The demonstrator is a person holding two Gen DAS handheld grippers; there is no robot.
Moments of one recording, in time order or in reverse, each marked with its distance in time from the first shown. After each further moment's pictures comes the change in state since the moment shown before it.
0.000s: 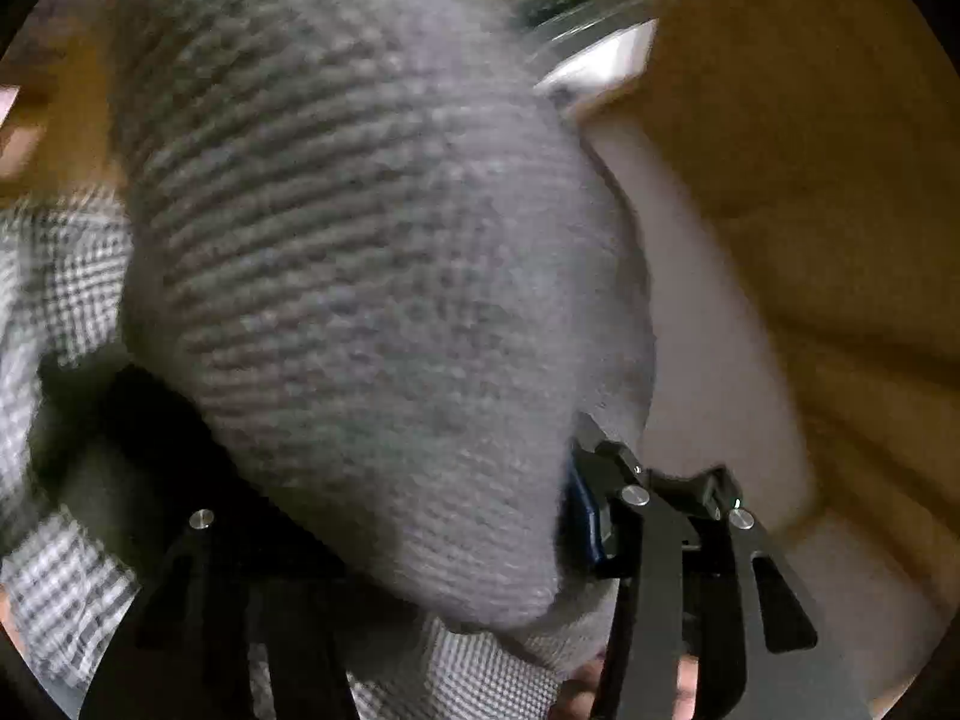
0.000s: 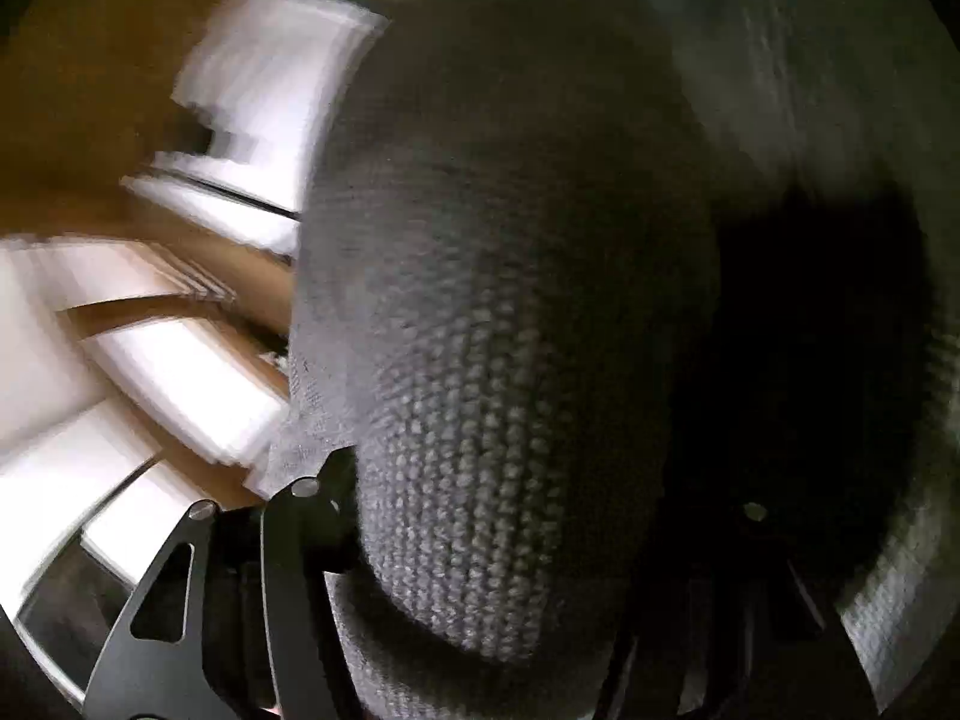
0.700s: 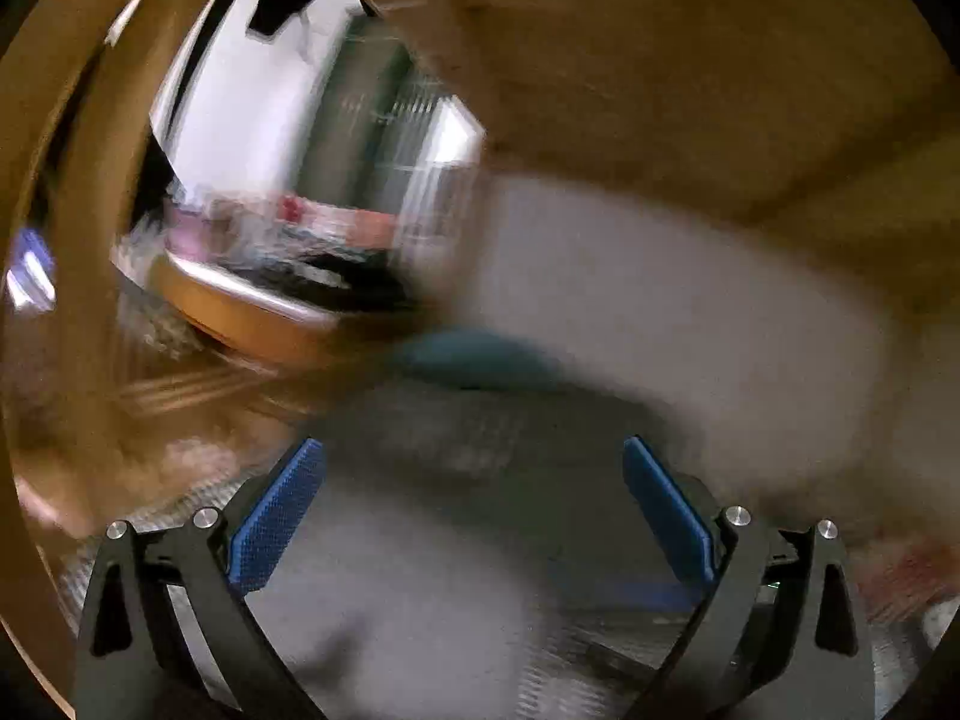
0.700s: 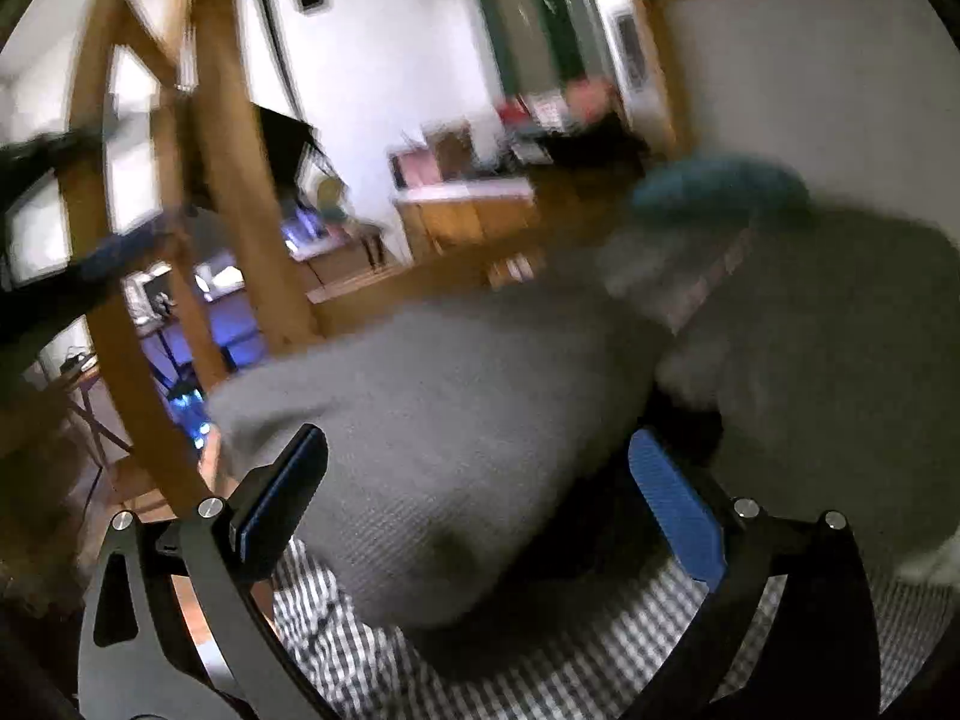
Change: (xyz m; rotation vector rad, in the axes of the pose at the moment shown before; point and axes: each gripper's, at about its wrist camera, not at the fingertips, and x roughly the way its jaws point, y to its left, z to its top) left arm -0.054 -0.185 -0.017 0.781 -0.342 0.284; right arm -0.086 0.101 -0.062 -0.801 -0.326 -0.409
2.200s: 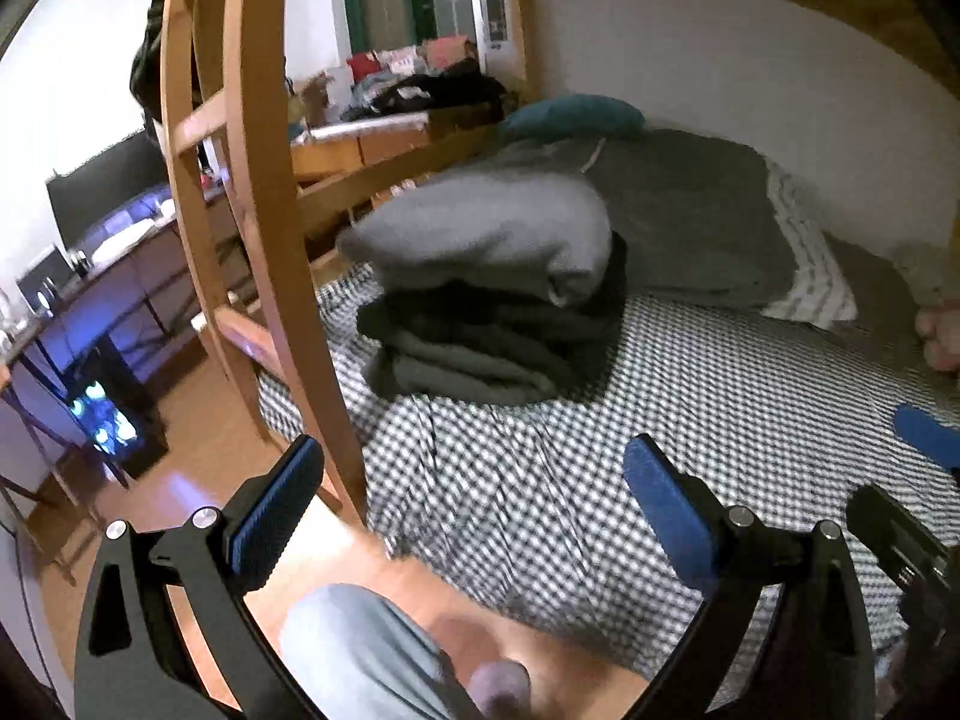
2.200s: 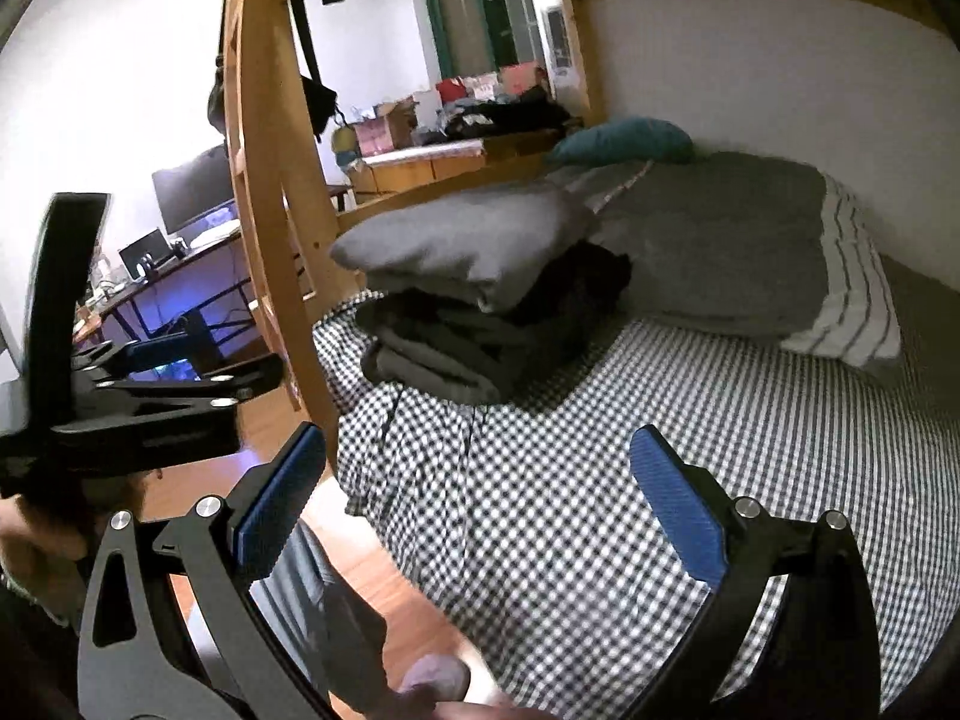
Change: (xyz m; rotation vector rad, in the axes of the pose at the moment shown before) left arm -0.147 0.031 -0.196 0.130 0.440 0.164; right arm -0.215 0.139 -0.150 0.108 0.101 -0.232
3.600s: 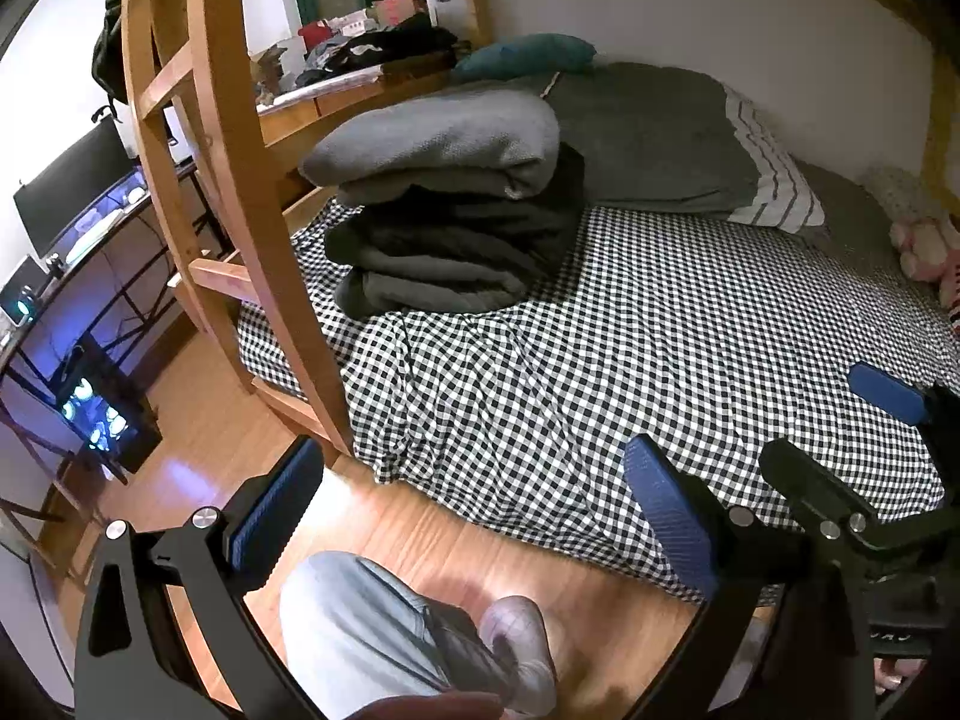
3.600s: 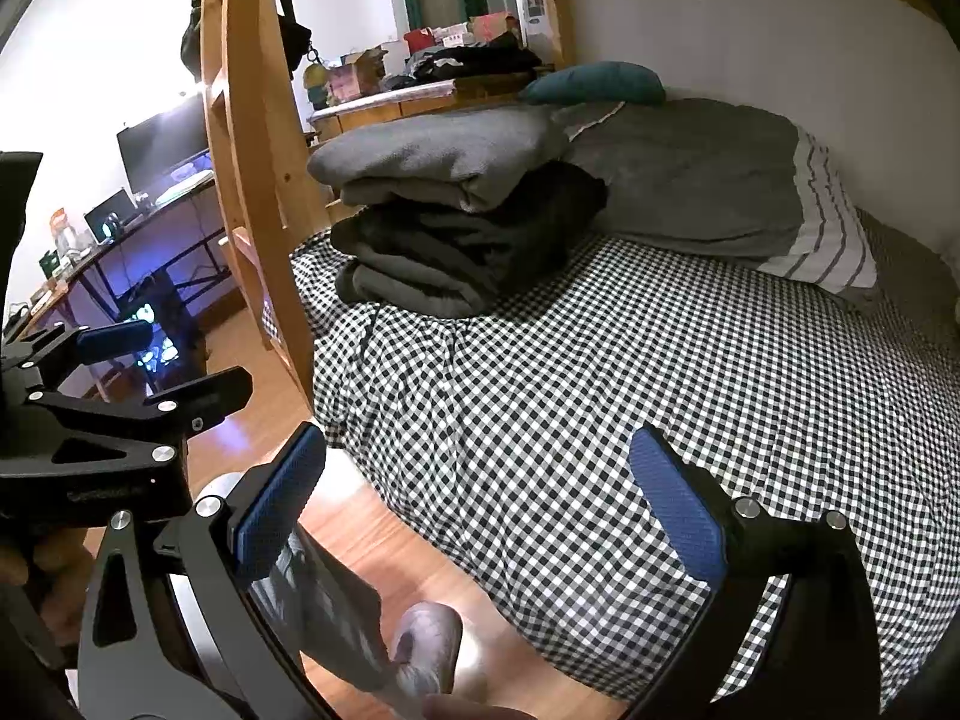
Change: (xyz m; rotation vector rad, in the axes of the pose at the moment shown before) left arm 0.005 0.003 -0.055 0.116 0.106 -0.037; right arm 0.003 0.018 -0.066 0.007 0.098 -0.087
